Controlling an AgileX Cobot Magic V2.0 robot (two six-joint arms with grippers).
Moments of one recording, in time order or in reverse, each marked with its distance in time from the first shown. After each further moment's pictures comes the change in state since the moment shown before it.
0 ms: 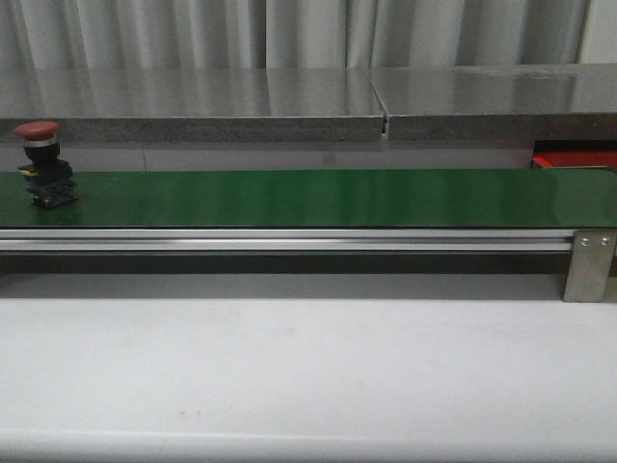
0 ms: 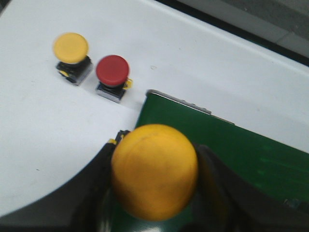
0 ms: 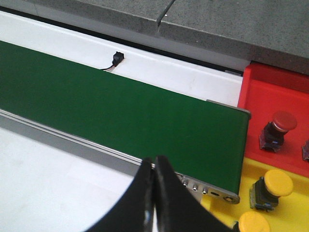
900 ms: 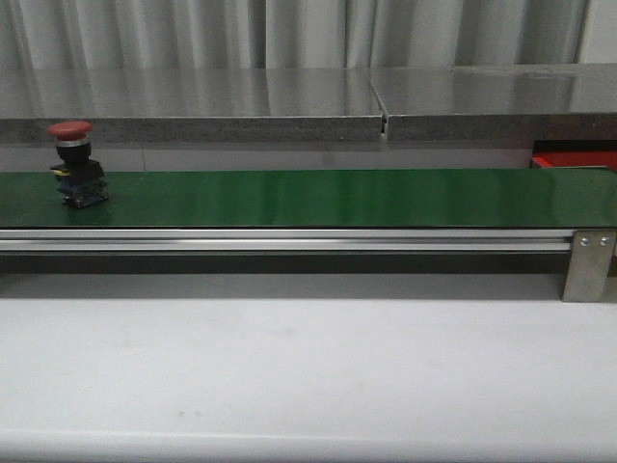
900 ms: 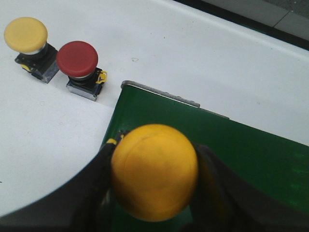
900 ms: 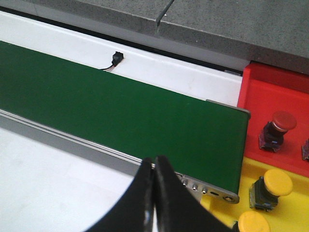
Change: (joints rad) left arm -0.085 0.007 0.158 0.006 -0.229 0.000; right arm 0.000 0.000 0.000 0.000 0.000 0.000
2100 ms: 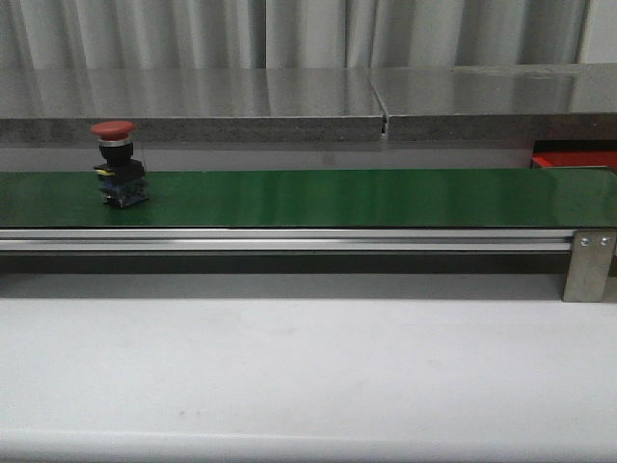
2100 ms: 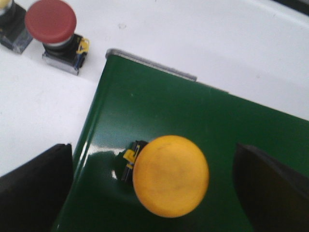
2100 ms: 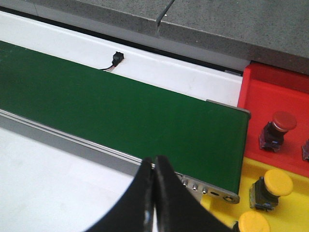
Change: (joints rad) left arm -0.002 0.030 0.000 -0.059 0.046 0.070; right arm 0.000 0.000 0.000 0.000 0.000 0.000
